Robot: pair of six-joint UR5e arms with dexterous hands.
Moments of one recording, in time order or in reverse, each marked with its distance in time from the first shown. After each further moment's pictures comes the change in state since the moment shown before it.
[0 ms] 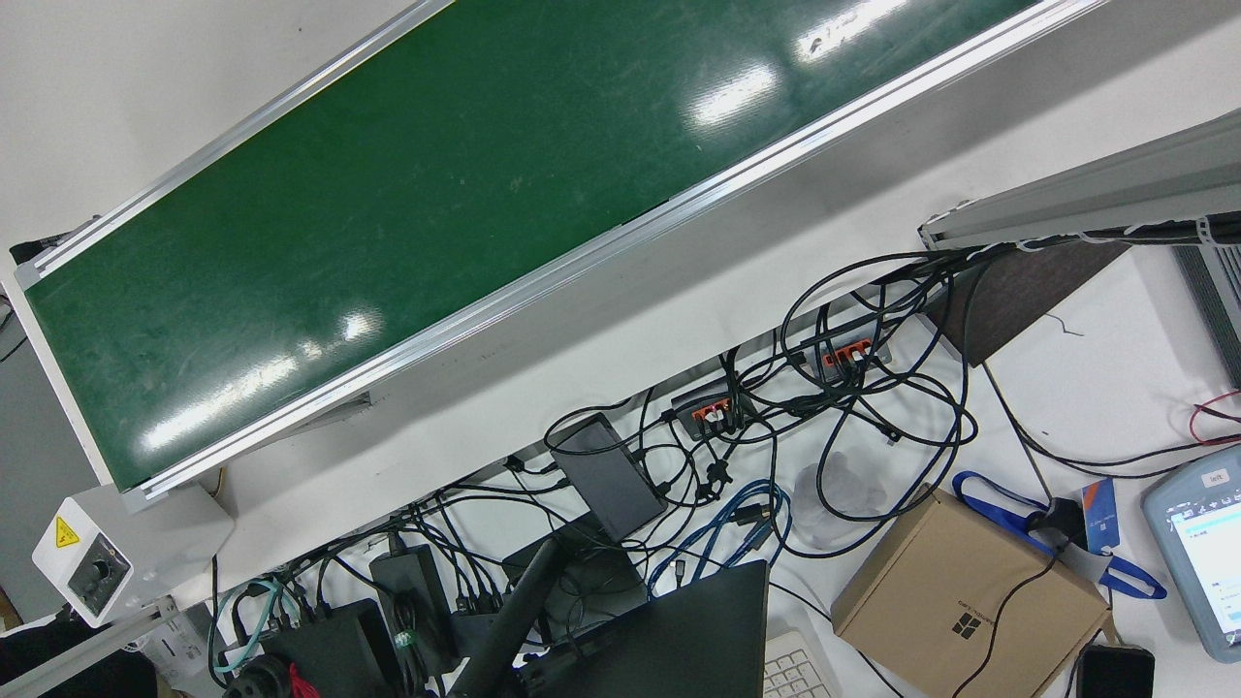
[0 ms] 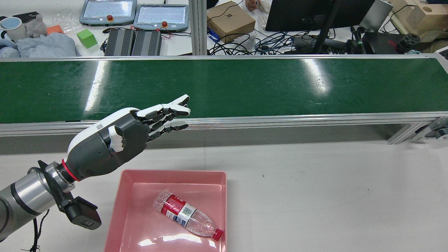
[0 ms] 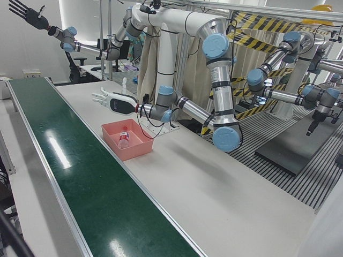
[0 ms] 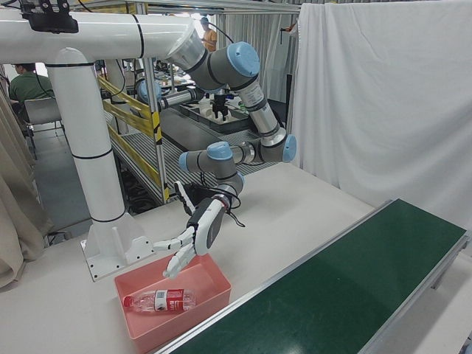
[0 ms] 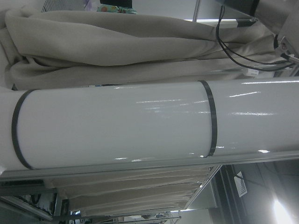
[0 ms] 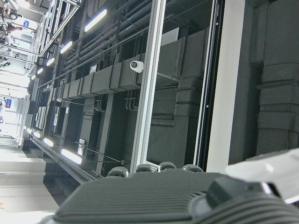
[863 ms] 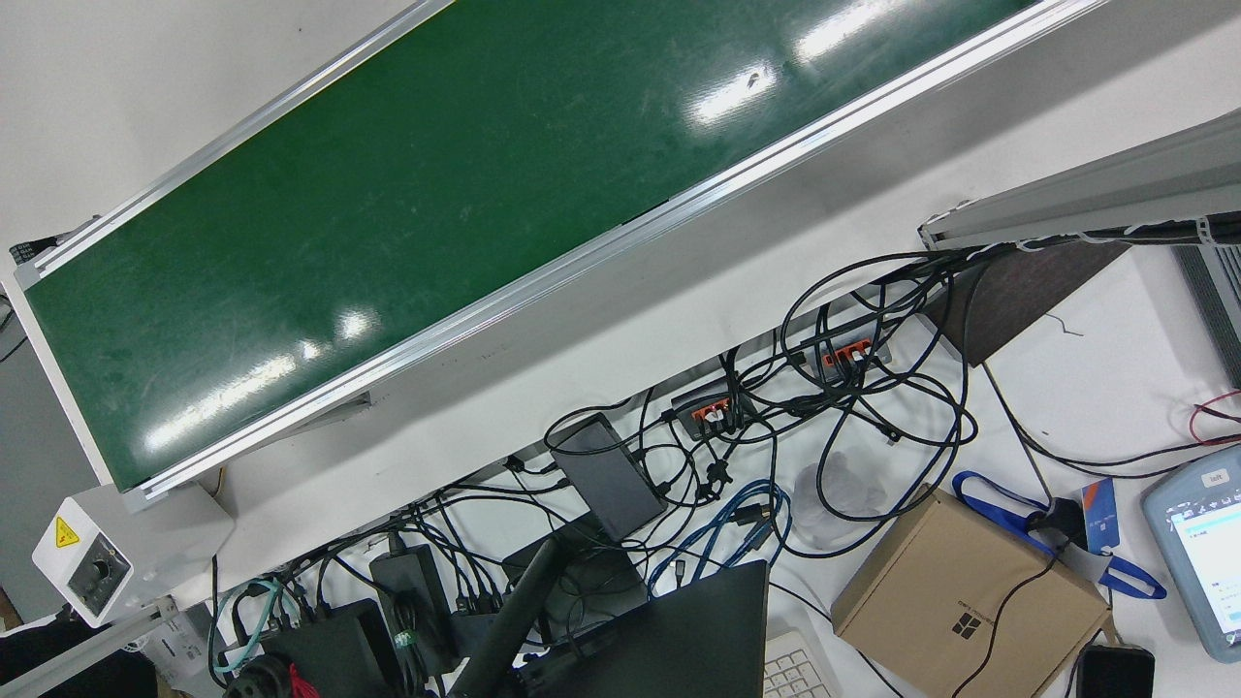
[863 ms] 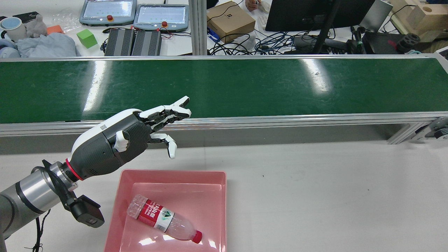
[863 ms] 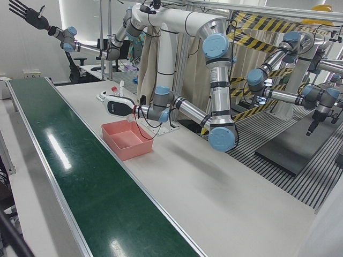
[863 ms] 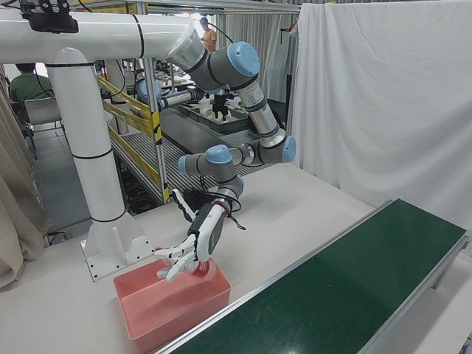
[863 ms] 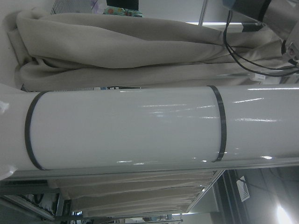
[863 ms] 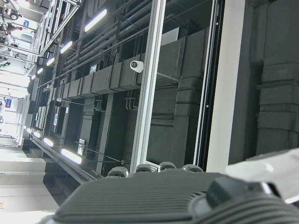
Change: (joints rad) left arm -0.003 -0.008 0.026 0.010 0.001 0.006; right arm 0.000 0.000 0.000 0.000 0.000 0.000
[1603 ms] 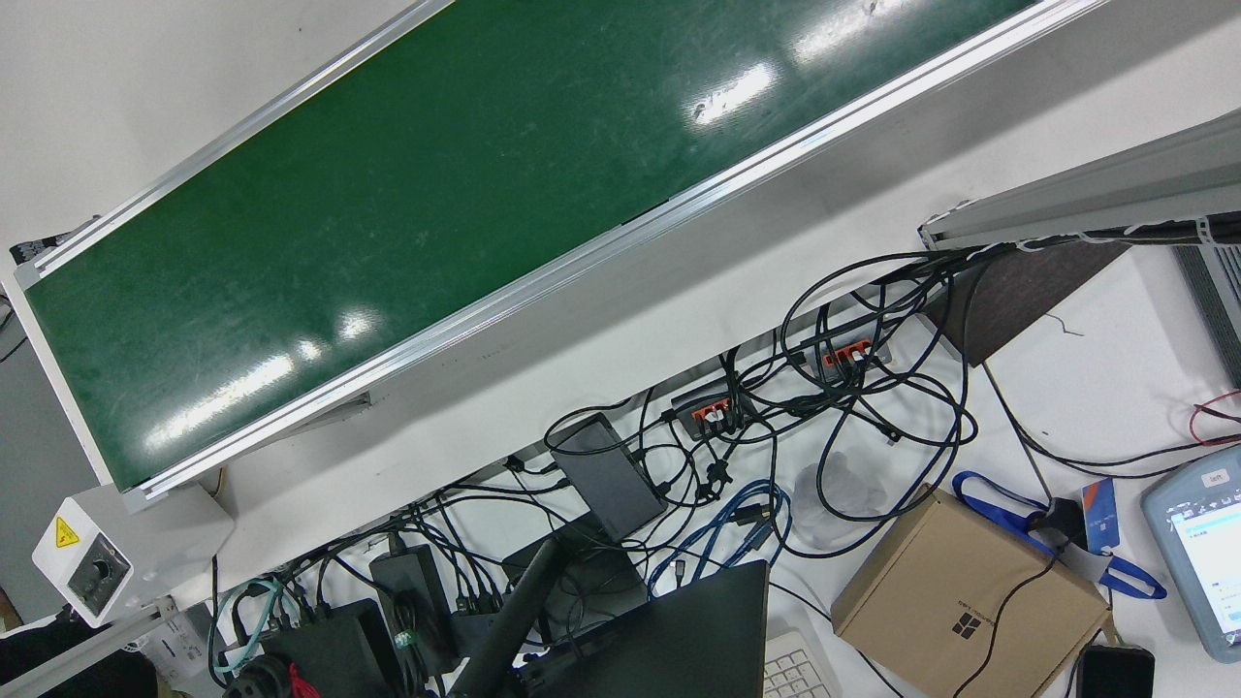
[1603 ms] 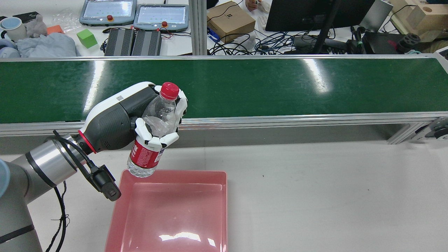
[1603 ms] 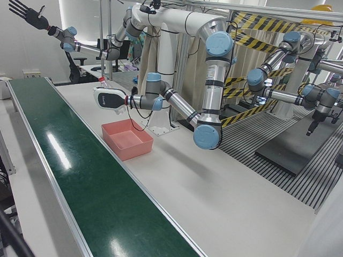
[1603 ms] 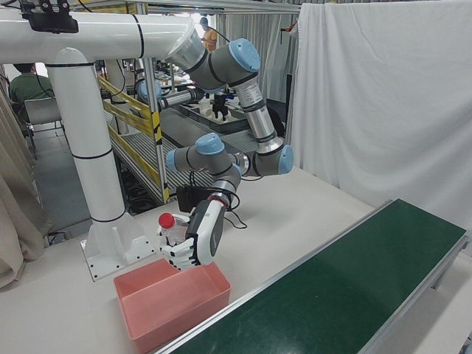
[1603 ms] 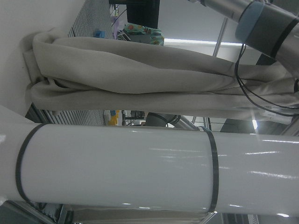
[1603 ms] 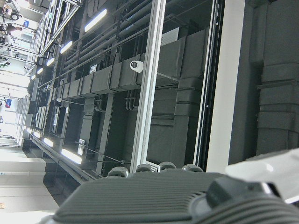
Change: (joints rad) left arm -0.045 -0.201 0.023 0.288 0.020 0.009; right arm 0.000 0.000 0.000 0.000 0.000 0.000
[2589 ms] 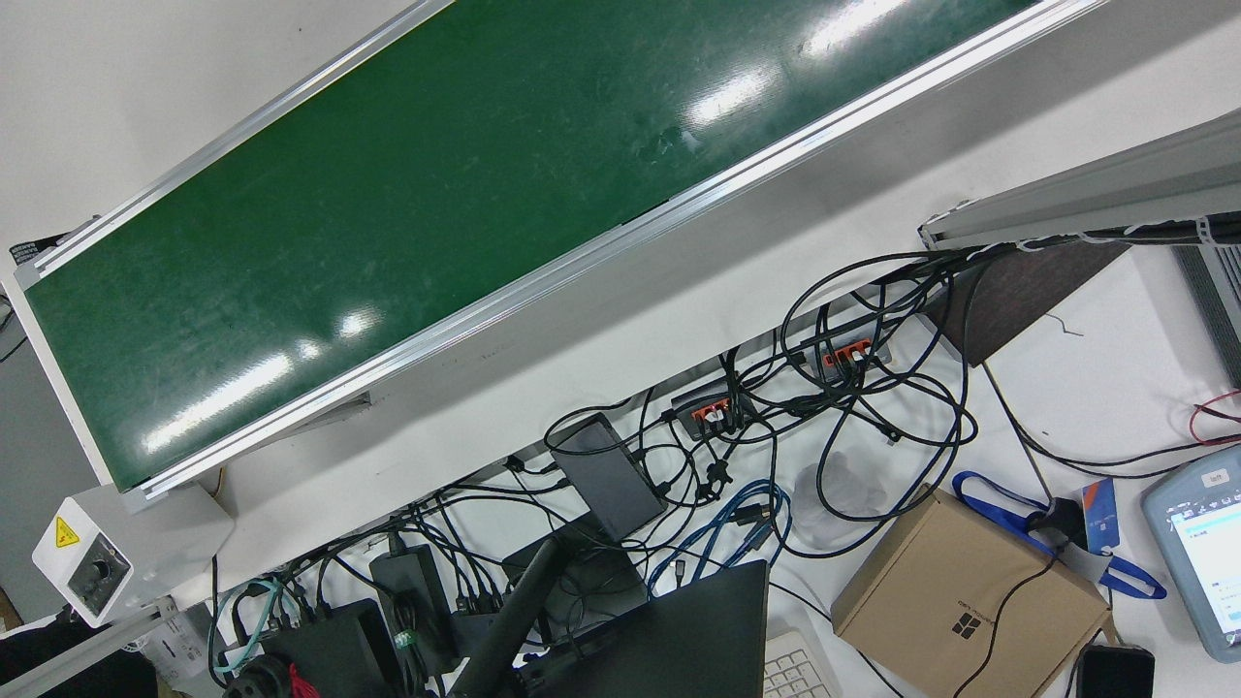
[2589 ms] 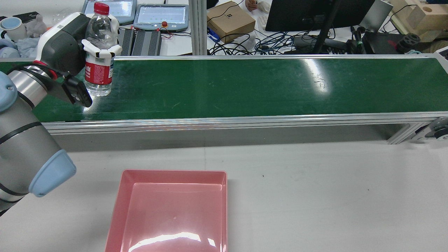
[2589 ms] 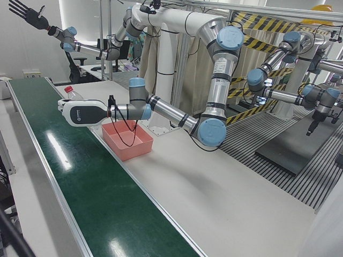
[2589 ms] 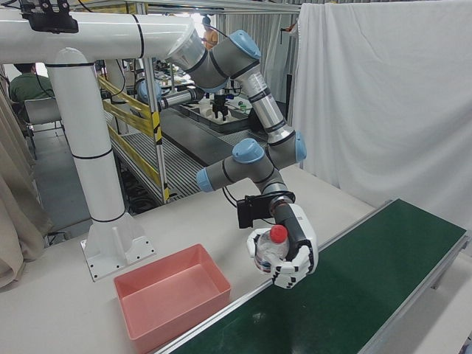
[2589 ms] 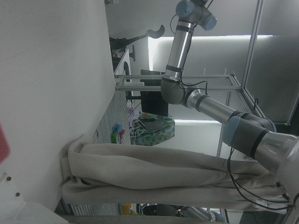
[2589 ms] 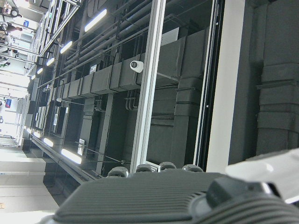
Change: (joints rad) left arm -0.331 -0.083 0.235 0.021 -0.021 -0.117; right arm 0.000 0.000 0.000 0.000 0.000 0.000
